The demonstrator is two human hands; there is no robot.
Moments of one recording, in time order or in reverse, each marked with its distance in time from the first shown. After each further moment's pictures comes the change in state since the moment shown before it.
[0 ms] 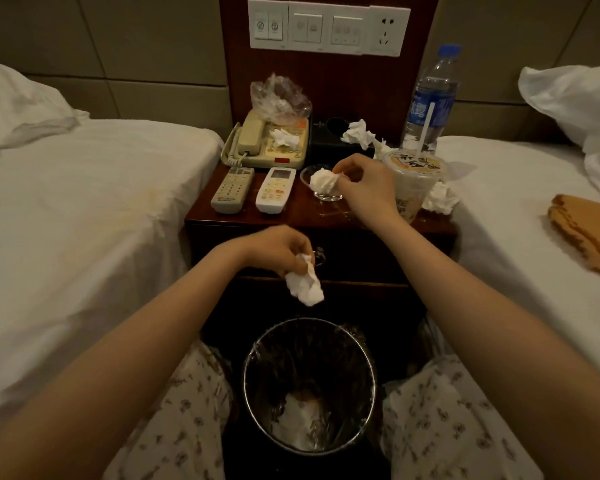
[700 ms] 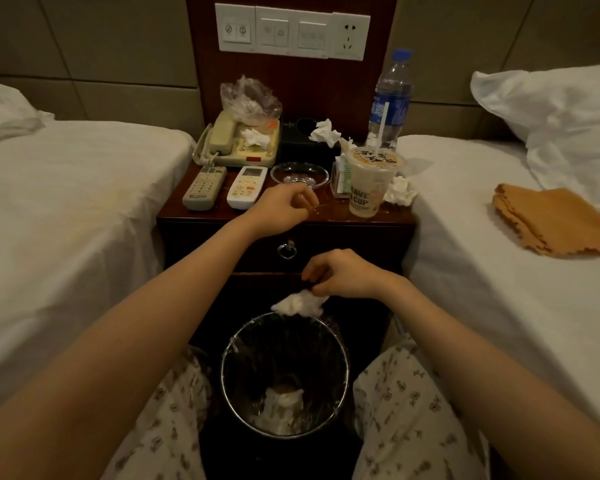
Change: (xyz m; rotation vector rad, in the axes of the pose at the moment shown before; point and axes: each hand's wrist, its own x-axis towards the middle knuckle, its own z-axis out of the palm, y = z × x) left_hand 0.031 0.046 0.002 -0.053 0.426 0.143; right_hand -0.087 0.034 -0.027 -0.234 -0.881 0.096
